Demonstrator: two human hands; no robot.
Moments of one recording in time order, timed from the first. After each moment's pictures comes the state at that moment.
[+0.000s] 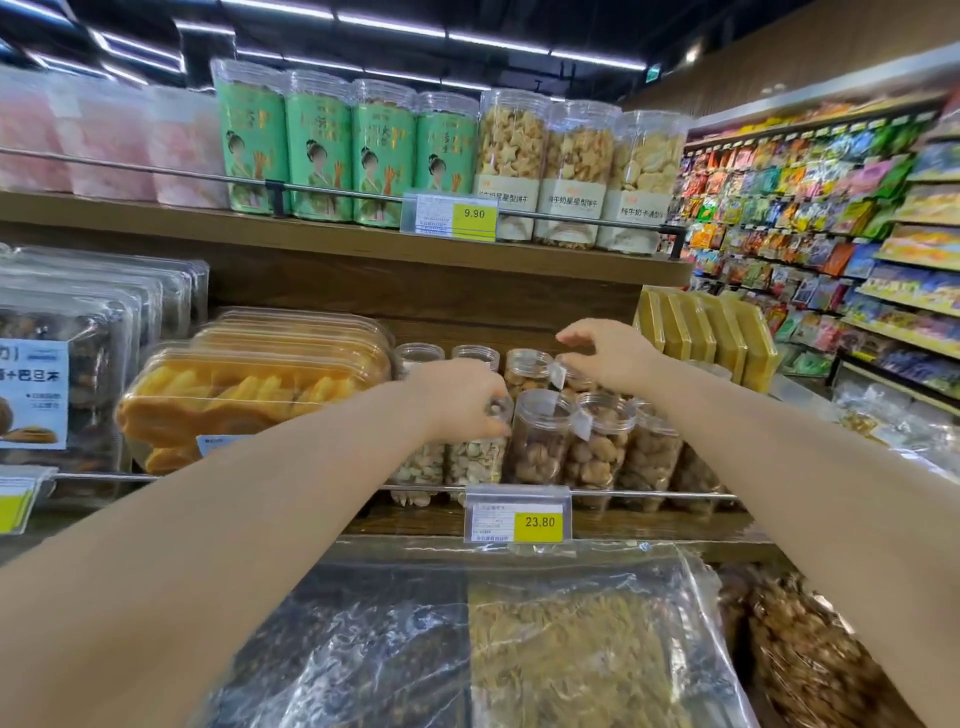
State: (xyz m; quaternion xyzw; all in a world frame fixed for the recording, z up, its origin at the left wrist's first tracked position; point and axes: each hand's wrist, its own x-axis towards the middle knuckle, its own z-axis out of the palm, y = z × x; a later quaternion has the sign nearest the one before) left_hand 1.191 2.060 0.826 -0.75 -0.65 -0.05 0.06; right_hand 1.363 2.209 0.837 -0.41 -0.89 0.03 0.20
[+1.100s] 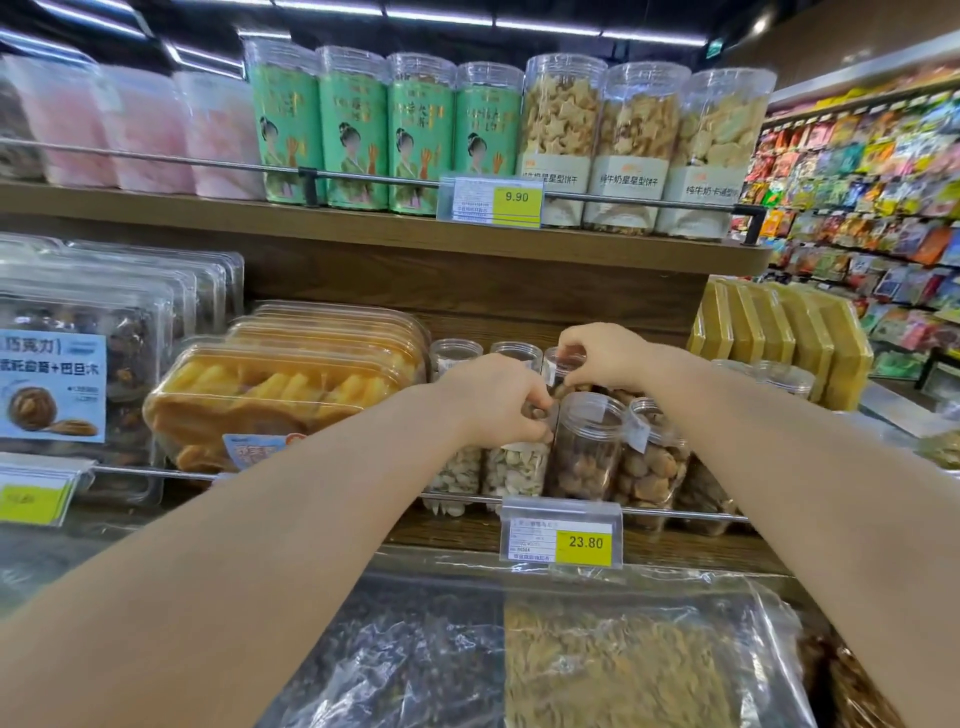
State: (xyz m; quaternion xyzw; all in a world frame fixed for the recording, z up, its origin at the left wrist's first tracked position) left_hand 1.186 2.065 0.822 -0.75 -0.66 -0.10 0.01; right_hand 1.302 2.252 0.821 -0.37 -0.93 0.00 0.08
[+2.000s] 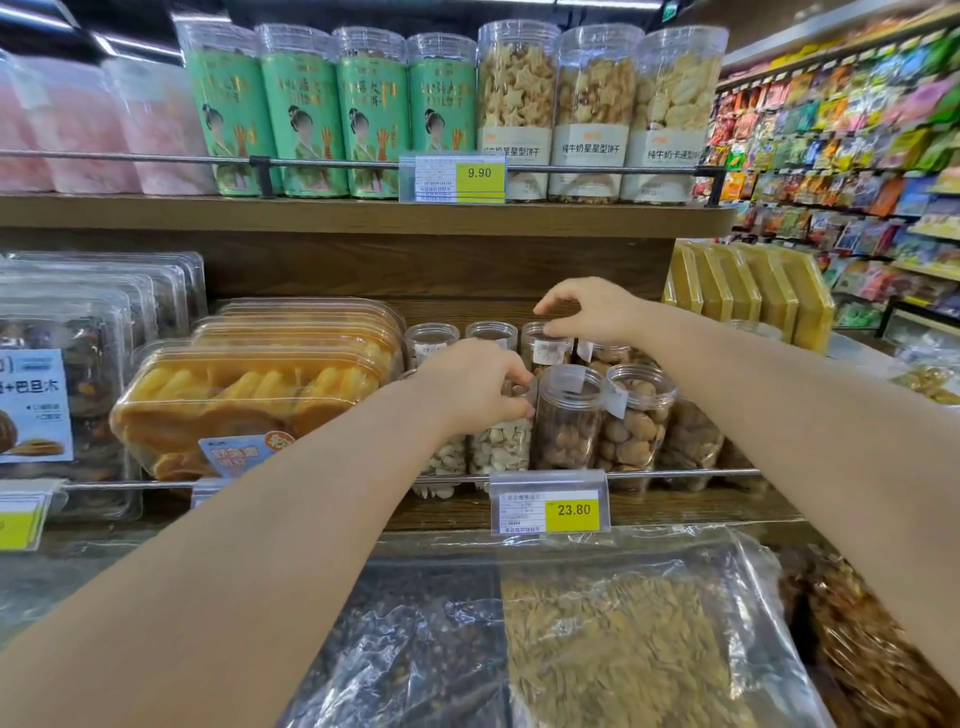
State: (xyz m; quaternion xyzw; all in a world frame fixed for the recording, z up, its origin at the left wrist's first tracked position) left_hand 1.185 2.068 0.814 -0.74 -0.67 -0.12 0.02; right_hand 1.320 2.228 0.839 -0.35 -0.91 0.12 0.18
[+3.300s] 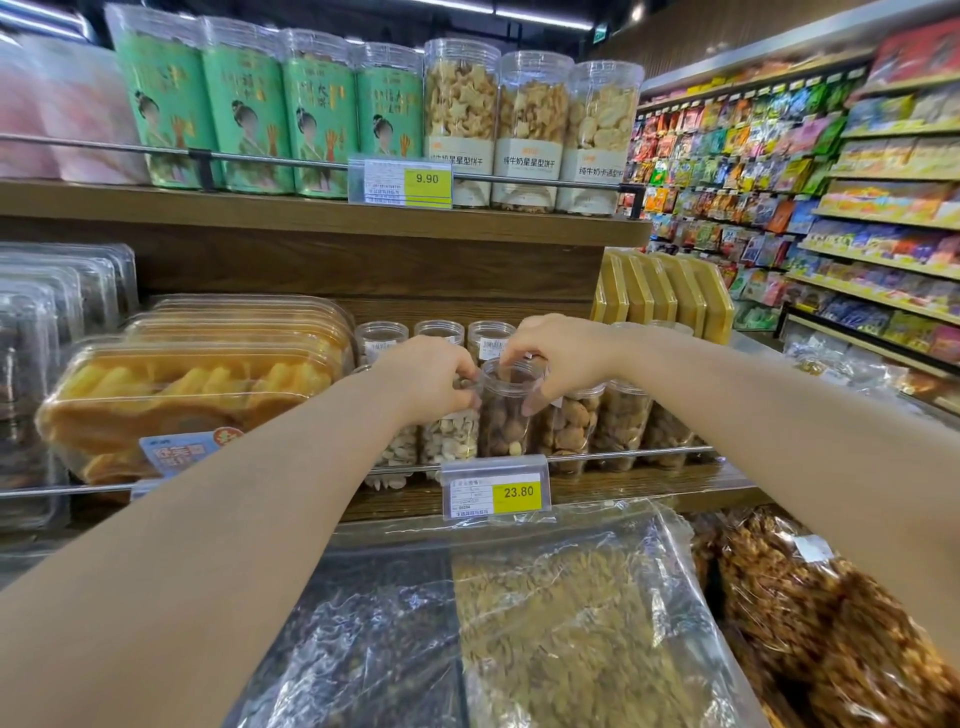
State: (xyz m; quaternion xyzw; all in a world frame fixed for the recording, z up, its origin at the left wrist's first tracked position) left_hand 1.189 2.071 0.812 -0.73 -0.67 -0.12 0.04; right_hand 1.358 2.169 0.840 -0.30 -0.95 -0.02 -0.02
